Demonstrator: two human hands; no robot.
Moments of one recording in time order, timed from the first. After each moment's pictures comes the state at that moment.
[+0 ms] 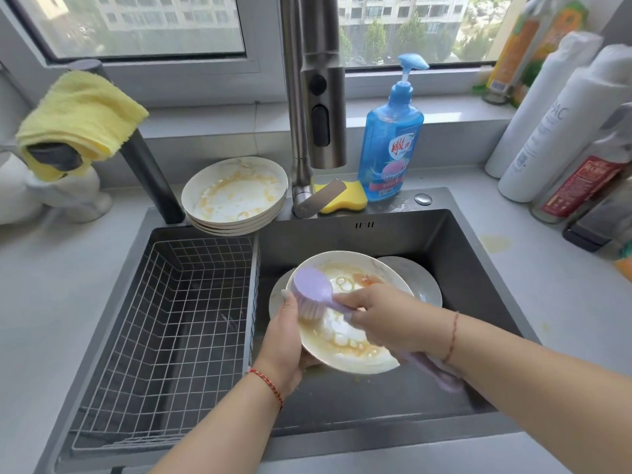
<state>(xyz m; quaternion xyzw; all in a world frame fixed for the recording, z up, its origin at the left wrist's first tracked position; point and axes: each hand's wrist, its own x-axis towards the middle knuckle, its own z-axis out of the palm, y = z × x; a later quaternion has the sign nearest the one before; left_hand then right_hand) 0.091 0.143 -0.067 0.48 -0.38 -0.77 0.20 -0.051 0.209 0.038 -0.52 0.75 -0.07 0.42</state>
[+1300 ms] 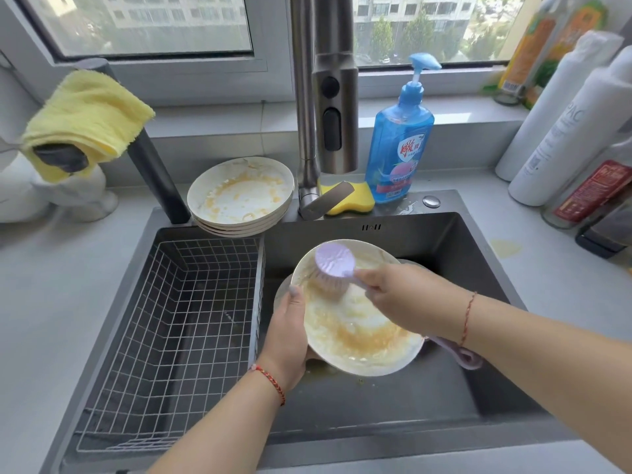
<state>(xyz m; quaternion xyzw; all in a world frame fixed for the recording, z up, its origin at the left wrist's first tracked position) 0.088 0.132 -0.068 0.43 -0.42 -0.74 0.29 -0.074 0.188 0.038 -0.59 0.76 0.04 0.27</state>
